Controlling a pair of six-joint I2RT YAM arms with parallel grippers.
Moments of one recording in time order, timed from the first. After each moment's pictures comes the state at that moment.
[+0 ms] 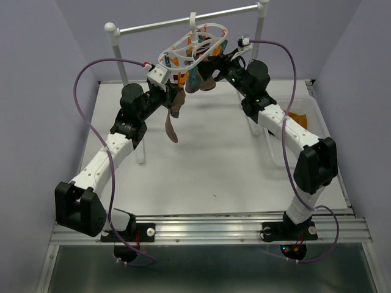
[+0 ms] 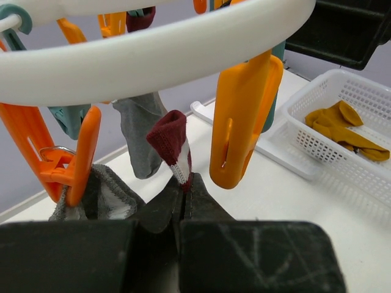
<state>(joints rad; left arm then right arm) -0.35 1.34 1.14 0.25 0.34 0.00 0.47 1.79 1.61 0.49 -0.27 0.46</state>
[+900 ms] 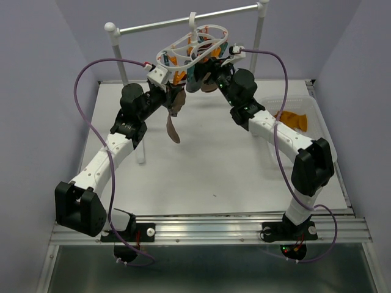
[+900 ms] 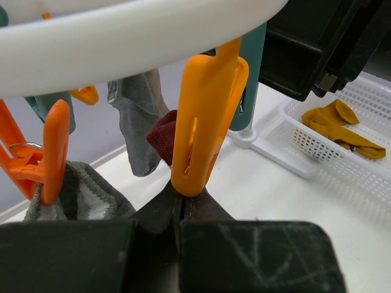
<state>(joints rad) -0.35 1.34 1.14 0.25 0.35 0.00 0.60 1.79 1.57 0.53 0.06 0.39</state>
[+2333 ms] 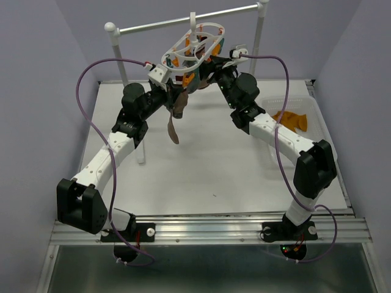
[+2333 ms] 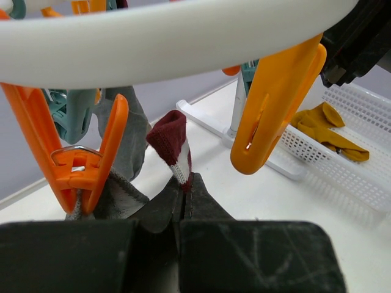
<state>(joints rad) -0.35 1.36 1.14 0.26 0.38 -0.05 0.61 1.77 1.52 0.63 0.16 0.19</state>
